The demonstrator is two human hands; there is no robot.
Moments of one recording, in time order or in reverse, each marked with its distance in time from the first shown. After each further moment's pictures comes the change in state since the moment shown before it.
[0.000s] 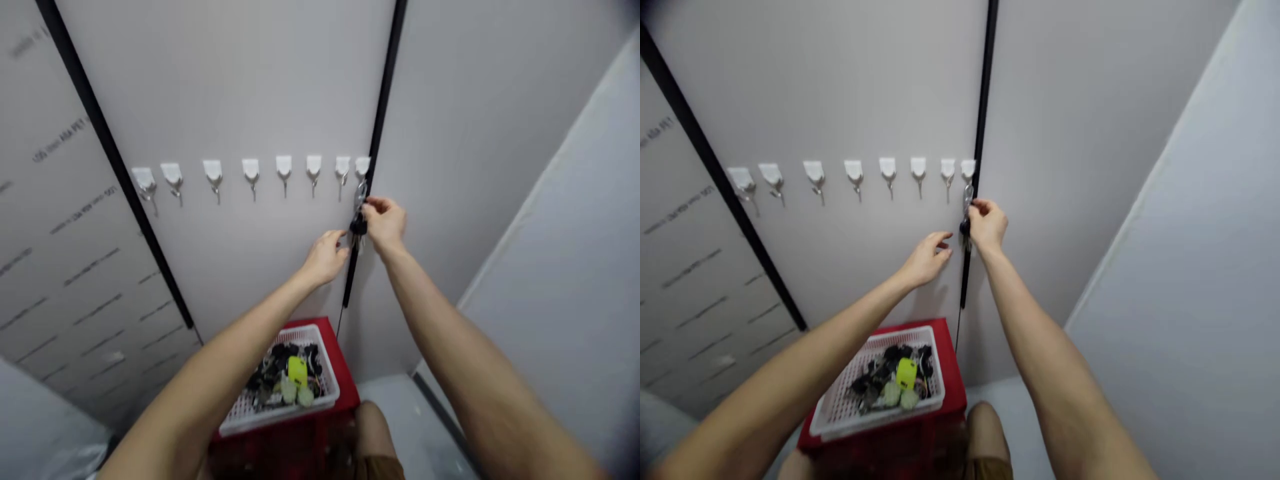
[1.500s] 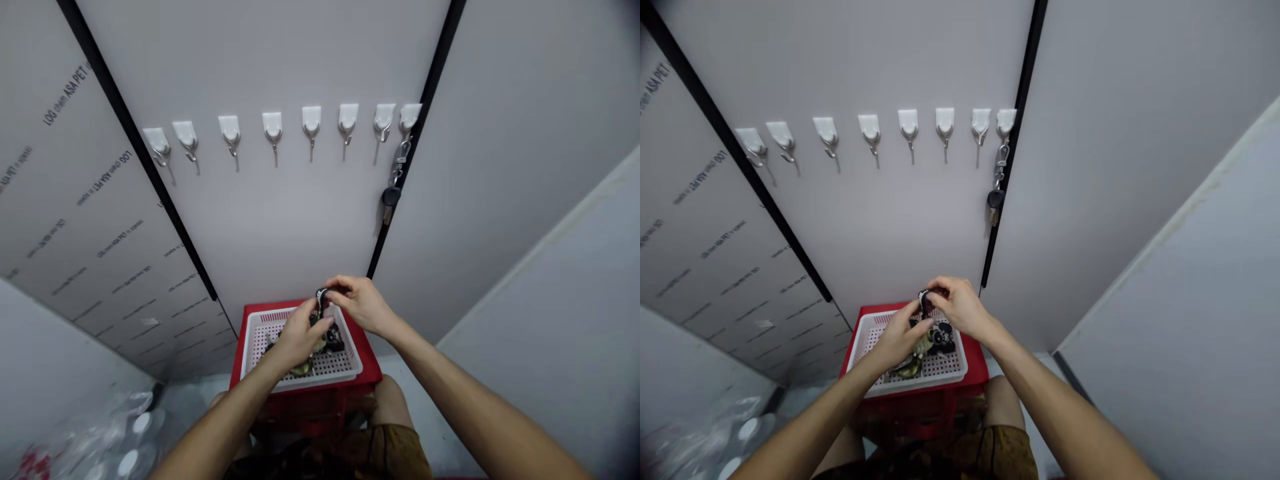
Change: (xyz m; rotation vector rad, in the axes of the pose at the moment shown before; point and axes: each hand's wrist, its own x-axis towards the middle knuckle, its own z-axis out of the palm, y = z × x) left_hand -0.152 -0.078 0.015 -0.242 -0.059 -0.292; right_hand -0.162 -0.006 -0.014 -0.076 -1.018 0.013
